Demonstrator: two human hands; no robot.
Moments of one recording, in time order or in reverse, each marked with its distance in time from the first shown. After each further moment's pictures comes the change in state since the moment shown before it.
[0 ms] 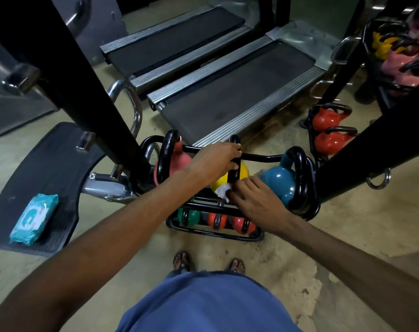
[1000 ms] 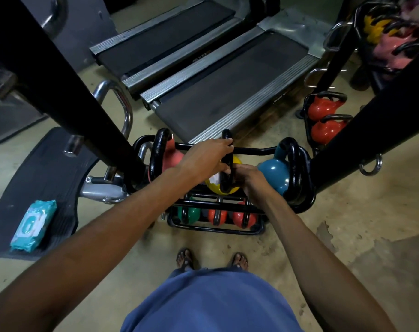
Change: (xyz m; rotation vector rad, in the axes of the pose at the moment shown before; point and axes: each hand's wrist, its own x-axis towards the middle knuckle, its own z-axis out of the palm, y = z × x) left_hand -0.006 0.008 -0.007 0.053 -0.071 0.000; right_hand 0.027 0.017 0.026 1.667 0.017 1.098
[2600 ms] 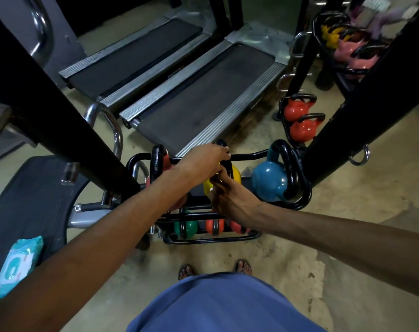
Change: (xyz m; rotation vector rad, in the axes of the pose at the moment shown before) left_hand 0.010 -0.019 -0.020 0.127 -0.077 0.155; right_hand -0.031 -0.029 0.047 -2.290 -0.227 -0.895
